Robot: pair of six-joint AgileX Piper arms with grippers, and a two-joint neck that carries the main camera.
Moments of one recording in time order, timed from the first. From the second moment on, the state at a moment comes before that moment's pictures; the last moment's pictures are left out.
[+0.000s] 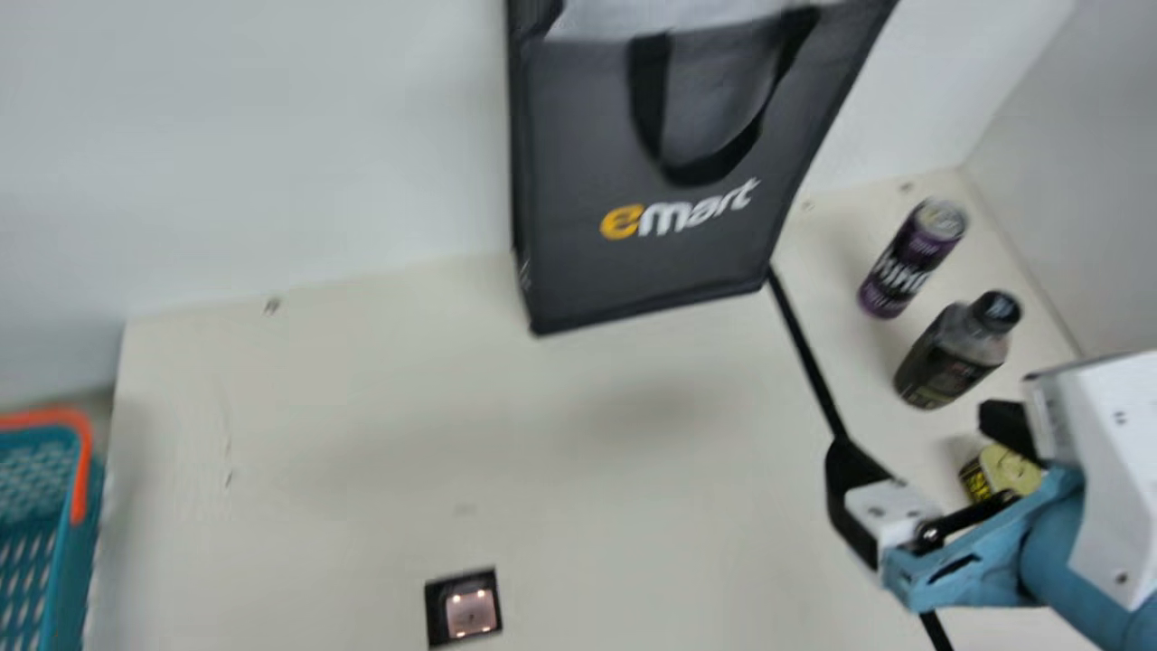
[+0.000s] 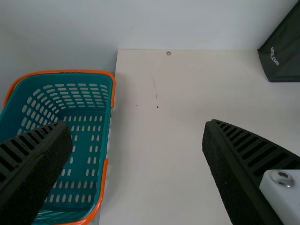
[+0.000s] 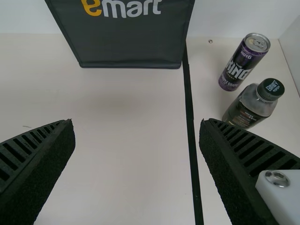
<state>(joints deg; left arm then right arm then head) -1.6 43.3 -69.0 -1.5 69.5 0.0 0.7 42.6 -69.8 -0.8 69.4 0.0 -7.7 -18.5</state>
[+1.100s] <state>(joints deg) -1.6 43.3 -69.0 -1.5 69.5 0.0 0.7 42.7 -69.8 -0.8 69.4 0.0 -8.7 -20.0</state>
